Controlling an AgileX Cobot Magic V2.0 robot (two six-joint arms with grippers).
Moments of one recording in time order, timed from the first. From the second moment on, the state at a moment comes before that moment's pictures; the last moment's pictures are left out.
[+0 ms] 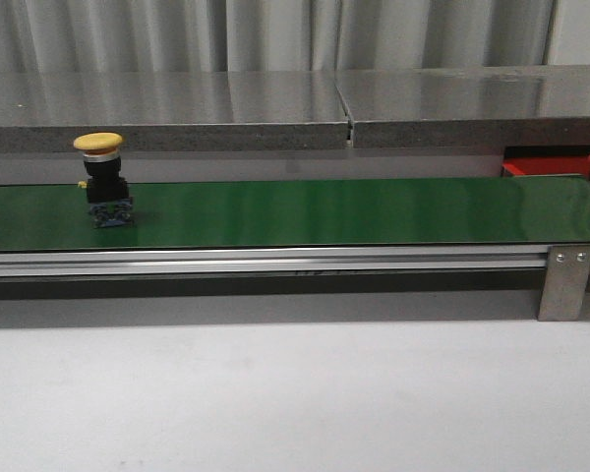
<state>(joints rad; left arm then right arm) 0.36 1.76 -1.54 -0.07 0.87 0.02 -0.07 0.36 -0.60 0.10 0.61 -0.23</state>
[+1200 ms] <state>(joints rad) 0.14 1.63 -1.53 -0.16 0.84 0.18 -0.07 0.36 -0.60 0.10 0.61 -0.23</state>
